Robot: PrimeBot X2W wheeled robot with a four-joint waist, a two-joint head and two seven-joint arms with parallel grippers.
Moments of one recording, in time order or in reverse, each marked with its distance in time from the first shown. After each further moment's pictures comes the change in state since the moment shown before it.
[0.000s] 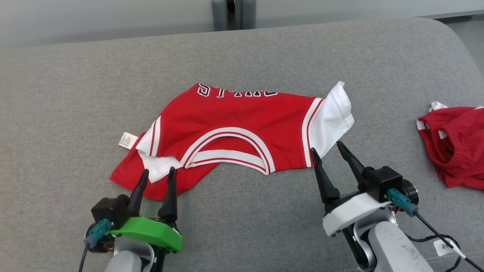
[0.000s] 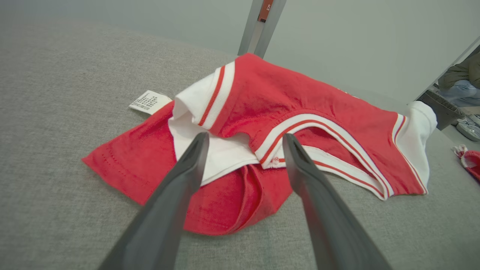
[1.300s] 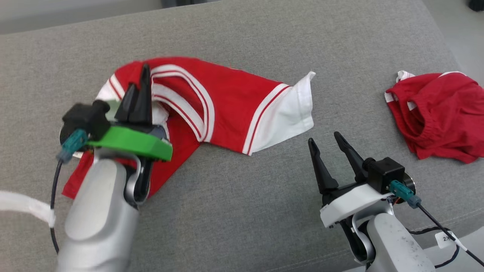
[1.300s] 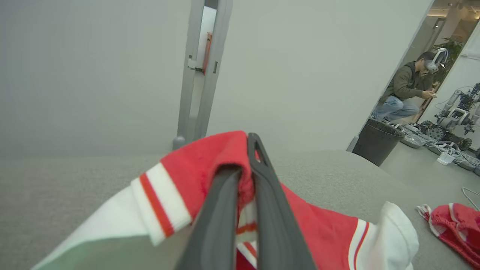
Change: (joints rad) left arm -0.365 0.043 -0.033 -0.015 -0.003 0.000 -0.001; right arm -0.034 0.000 0.018 -0.009 0.060 0.000 0.000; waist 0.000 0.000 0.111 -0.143
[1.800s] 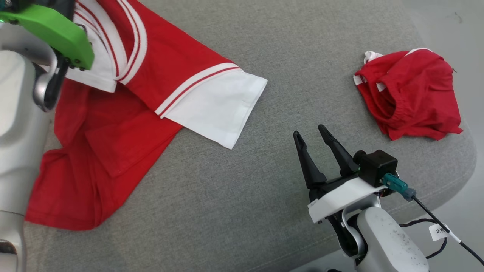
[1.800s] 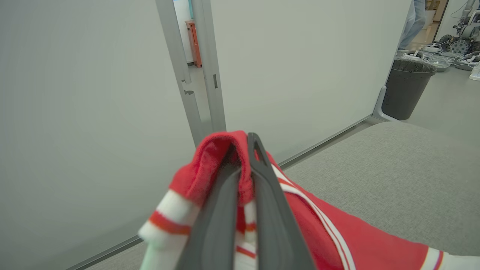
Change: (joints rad) left arm -0.537 0.295 -0.259 0.300 -0.081 -0.002 0.175; right arm -0.040 -0.001 0.083 -0.018 0.119 0.000 0.000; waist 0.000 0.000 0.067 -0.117
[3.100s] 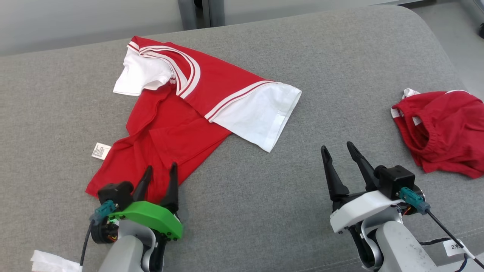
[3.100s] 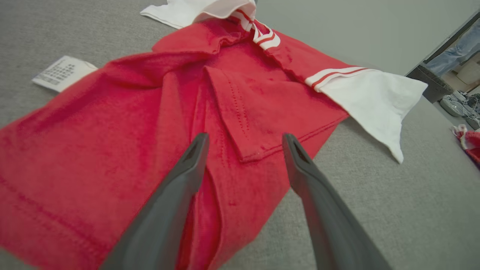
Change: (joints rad) left arm 0.738 -0.324 0.222 -0.026 -0.022 0.002 -0.174; right arm 0.074 0.001 -0.137 0.046 -0.103 0.000 0.000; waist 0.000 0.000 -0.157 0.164
